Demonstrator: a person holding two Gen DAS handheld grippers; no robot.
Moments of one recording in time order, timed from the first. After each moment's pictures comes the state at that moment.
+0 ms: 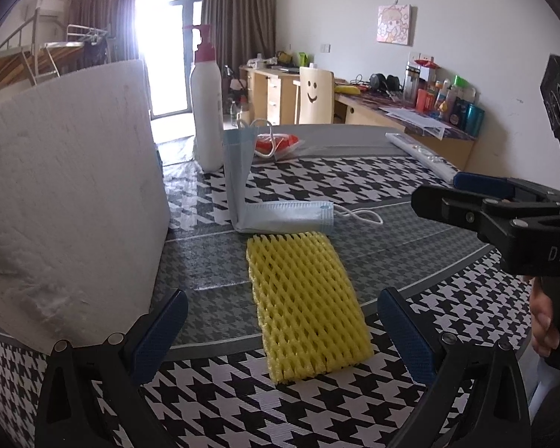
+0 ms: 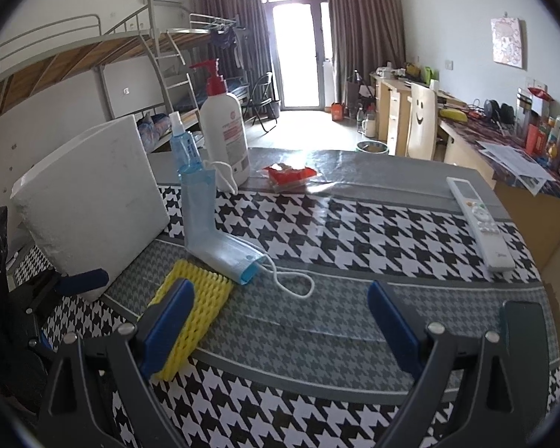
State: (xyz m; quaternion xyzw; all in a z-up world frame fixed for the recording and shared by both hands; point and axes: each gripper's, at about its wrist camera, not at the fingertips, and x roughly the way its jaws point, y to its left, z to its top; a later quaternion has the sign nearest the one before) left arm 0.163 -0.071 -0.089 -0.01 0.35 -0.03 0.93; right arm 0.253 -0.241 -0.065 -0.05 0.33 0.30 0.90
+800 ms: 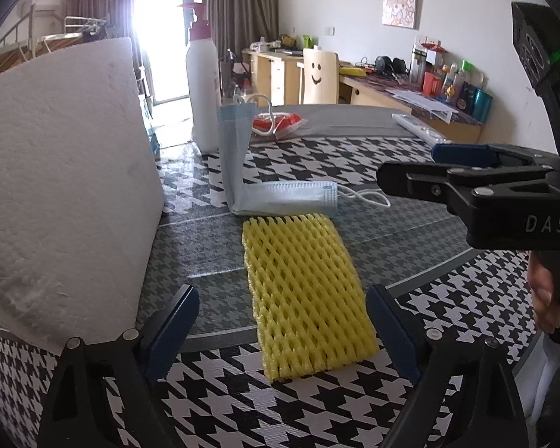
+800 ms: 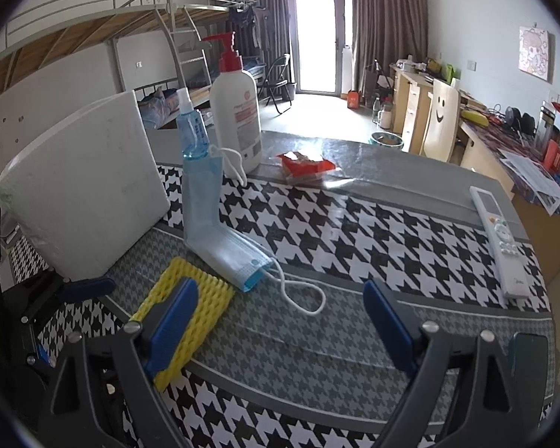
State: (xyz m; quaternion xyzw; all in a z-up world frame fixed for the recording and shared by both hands) left arm 0.174 -0.075 -0.100 0.00 0.39 -0.02 0.92; right arm 0.274 -0.216 -0.070 -0.09 0.35 0.31 0.88
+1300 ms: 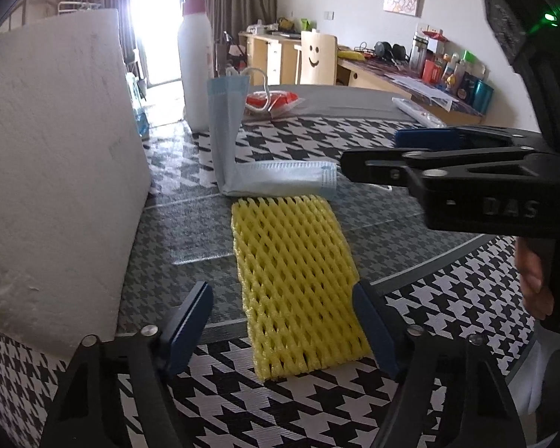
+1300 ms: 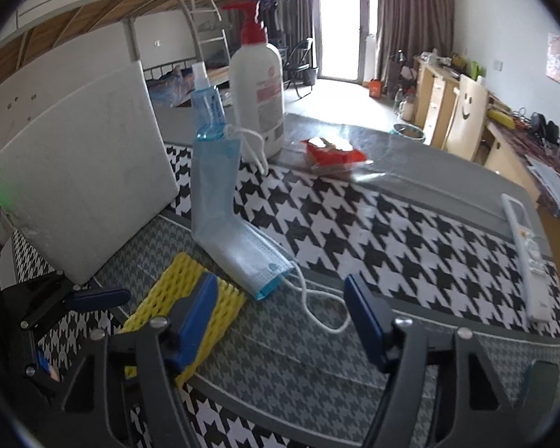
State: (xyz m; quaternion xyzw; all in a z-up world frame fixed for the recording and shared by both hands) left arm 0.185 -0.074 -0.110 -0.01 0.42 -0.04 0.91; right arm 0.291 -0.189 -0.084 -0.12 0.38 0.35 0.85
